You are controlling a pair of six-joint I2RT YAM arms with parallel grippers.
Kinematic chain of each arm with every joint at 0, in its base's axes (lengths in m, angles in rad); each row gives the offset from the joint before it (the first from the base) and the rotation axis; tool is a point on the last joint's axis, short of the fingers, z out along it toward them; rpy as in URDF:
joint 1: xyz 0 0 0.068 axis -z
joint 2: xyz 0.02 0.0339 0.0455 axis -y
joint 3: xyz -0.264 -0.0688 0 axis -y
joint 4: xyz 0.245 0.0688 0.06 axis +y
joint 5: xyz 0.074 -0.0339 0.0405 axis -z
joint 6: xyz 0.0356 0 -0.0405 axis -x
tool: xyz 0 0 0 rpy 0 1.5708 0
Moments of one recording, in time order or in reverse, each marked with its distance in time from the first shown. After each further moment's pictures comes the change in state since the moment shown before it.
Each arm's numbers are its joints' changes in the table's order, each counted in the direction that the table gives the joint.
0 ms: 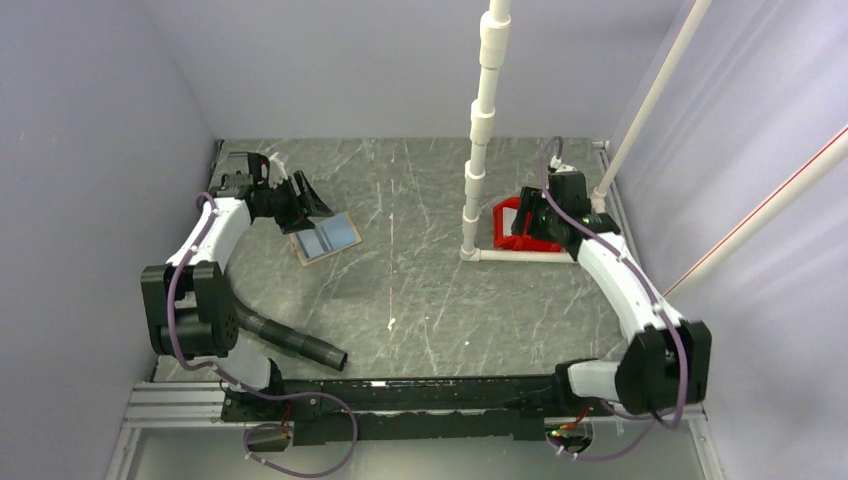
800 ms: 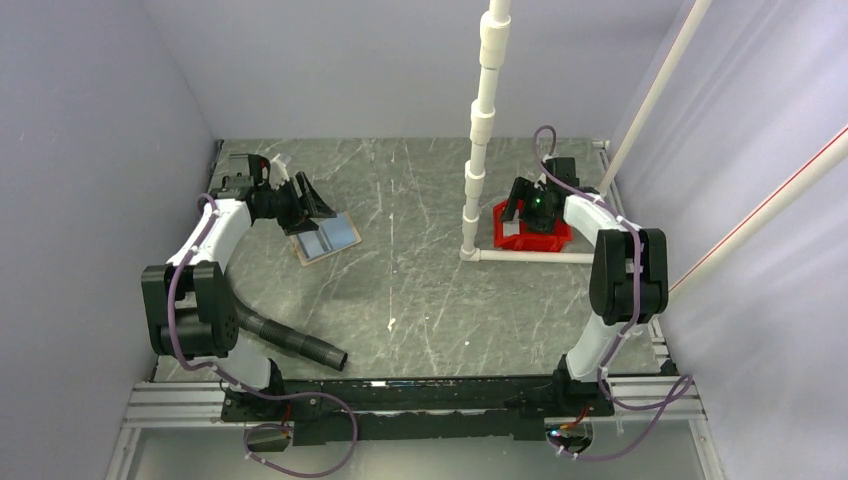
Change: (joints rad) left arm 0.005 0.000 -0.013 -0.012 0.054 0.001; right arm 0.163 -0.569 0.218 -0.147 -0.301 -0.063
